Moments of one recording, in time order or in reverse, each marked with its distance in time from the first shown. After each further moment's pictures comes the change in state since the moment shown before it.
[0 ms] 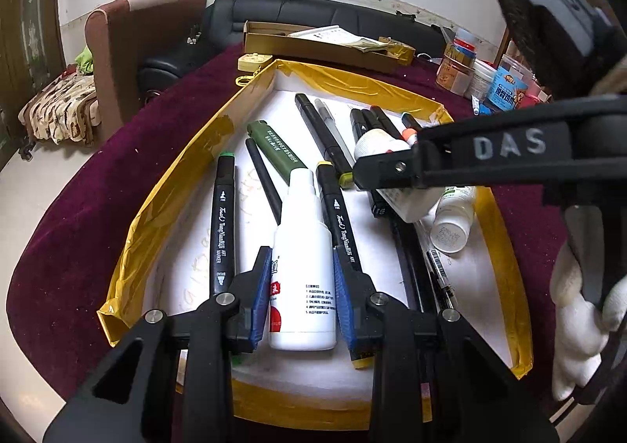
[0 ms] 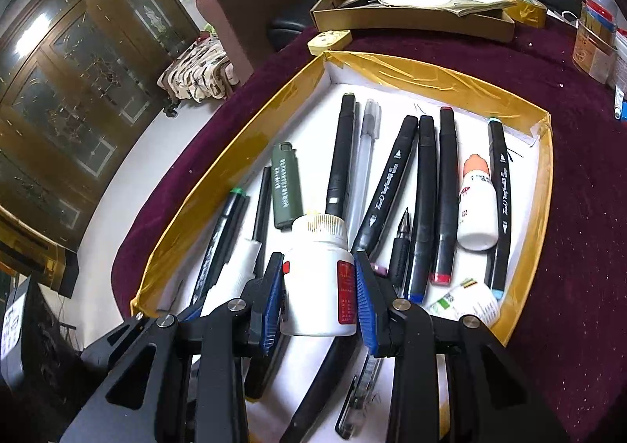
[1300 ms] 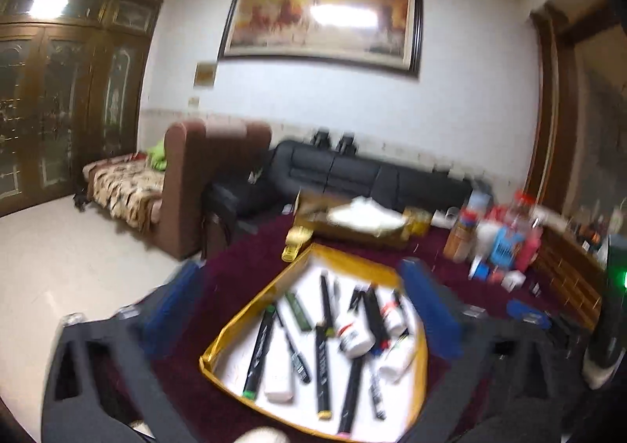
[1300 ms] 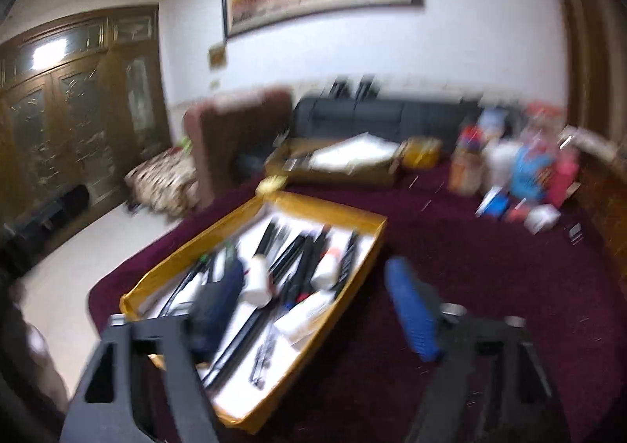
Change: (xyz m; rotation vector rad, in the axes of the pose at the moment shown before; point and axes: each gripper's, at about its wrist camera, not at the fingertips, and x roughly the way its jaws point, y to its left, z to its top) left arm -0.167 -0.023 0.004 -0.167 -0.622 0.144; right arm -0.171 -0.005 -0.111 -0.115 -0.669 -0.286
